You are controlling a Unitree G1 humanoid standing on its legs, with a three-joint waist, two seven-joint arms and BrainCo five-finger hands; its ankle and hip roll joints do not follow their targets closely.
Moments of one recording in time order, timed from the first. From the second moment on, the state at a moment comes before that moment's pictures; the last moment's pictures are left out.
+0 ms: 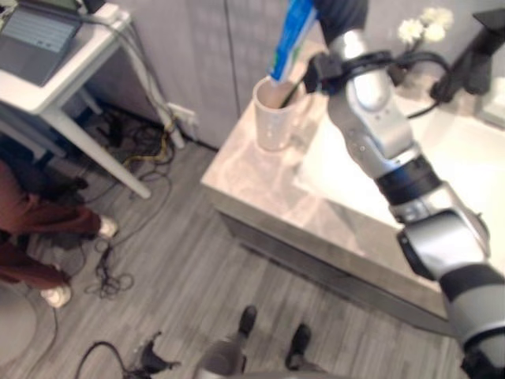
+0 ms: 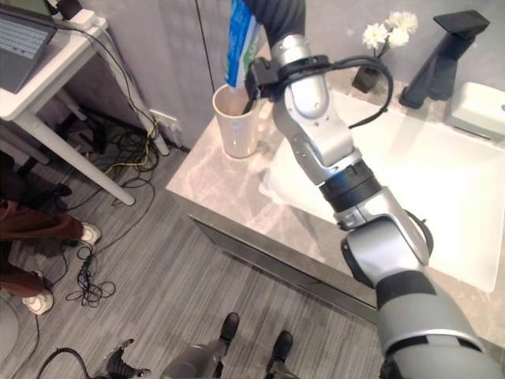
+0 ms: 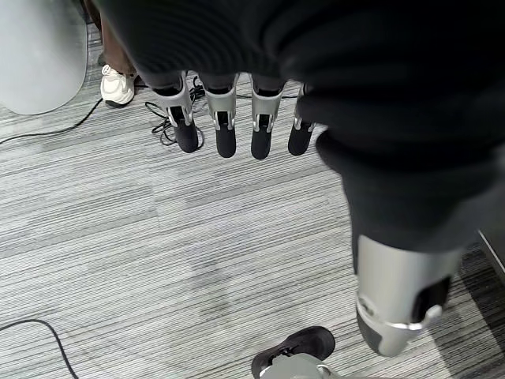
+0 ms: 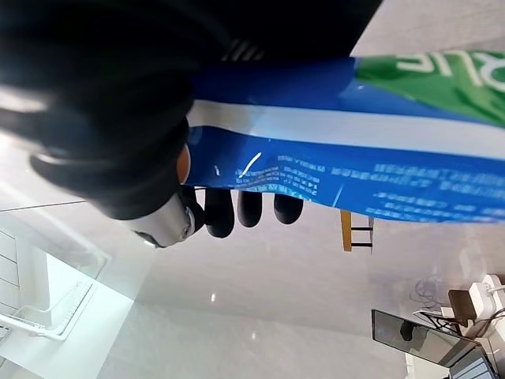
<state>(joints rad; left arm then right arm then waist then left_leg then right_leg) 0.14 0.42 -0.38 1.01 0.24 -0.16 0.33 -1.25 -0.48 0.48 0.35 0.71 -0.24 -0.25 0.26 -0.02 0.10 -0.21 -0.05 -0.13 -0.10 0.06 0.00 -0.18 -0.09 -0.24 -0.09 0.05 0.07</state>
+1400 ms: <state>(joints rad) 0.11 0.42 -0.38 0.90 0.25 -0.18 0.36 -1.18 -0.40 0.53 0.42 0.67 -0.22 -0.23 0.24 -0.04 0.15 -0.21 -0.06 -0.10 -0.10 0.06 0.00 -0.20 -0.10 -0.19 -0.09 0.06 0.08</state>
